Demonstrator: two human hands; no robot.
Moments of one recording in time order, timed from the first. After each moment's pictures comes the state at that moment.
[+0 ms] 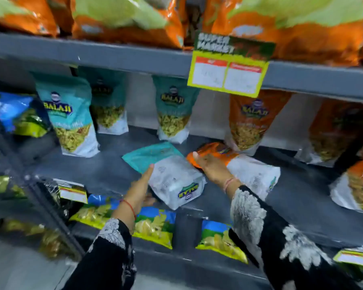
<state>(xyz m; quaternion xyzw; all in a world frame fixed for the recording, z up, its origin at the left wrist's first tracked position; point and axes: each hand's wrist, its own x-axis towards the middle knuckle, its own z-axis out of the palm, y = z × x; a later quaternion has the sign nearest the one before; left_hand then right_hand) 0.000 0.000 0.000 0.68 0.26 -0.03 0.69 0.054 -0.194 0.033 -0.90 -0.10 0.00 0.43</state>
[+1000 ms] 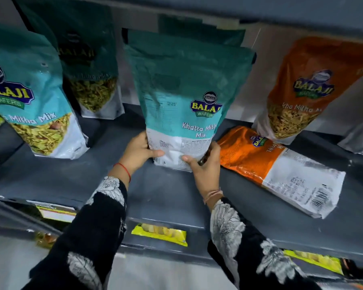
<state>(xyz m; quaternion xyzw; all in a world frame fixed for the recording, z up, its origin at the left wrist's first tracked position) 0.176 0.087 -0.037 0.74 -0.02 -0.04 0.67 0.134 -0.091 -0.058 -0.75 0.02 -0.20 0.63</state>
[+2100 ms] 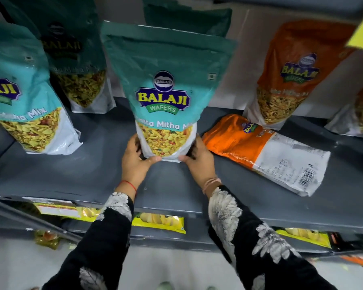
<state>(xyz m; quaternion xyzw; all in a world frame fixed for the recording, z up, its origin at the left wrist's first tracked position) 0.142 0.073 -0.078 0.76 0.02 0.08 0.65 0.124 -0.098 -0.053 -0.79 0.01 -0.05 0.61</state>
